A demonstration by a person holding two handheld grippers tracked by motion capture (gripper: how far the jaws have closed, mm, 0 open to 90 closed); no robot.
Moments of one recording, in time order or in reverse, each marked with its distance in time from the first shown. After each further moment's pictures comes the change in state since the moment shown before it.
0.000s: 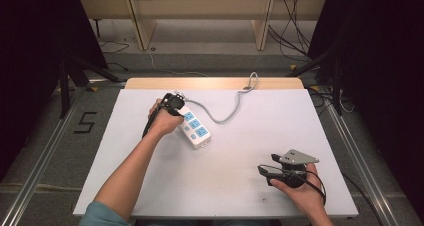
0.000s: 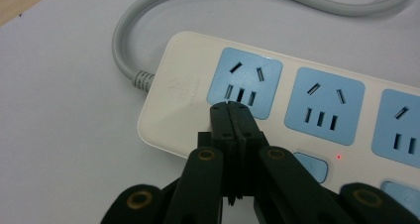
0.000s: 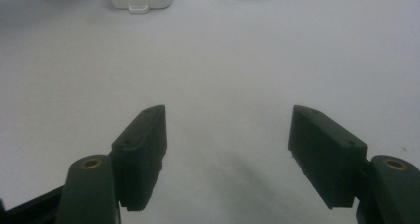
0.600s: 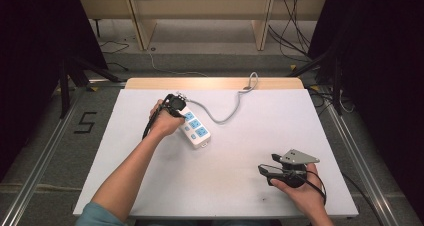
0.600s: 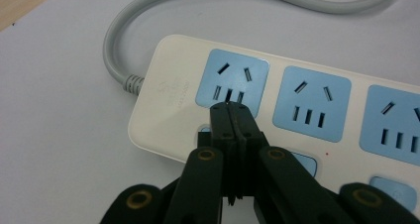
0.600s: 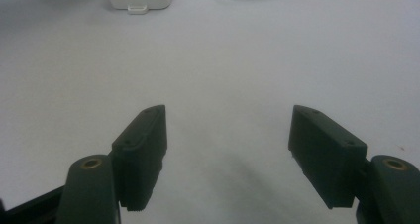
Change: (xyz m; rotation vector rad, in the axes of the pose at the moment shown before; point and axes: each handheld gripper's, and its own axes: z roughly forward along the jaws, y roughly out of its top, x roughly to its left) left arm -0.005 -0.001 -0.002 -0.013 -0.003 0.024; right arm -0.001 0.000 0.000 -0.001 -0.001 0.004
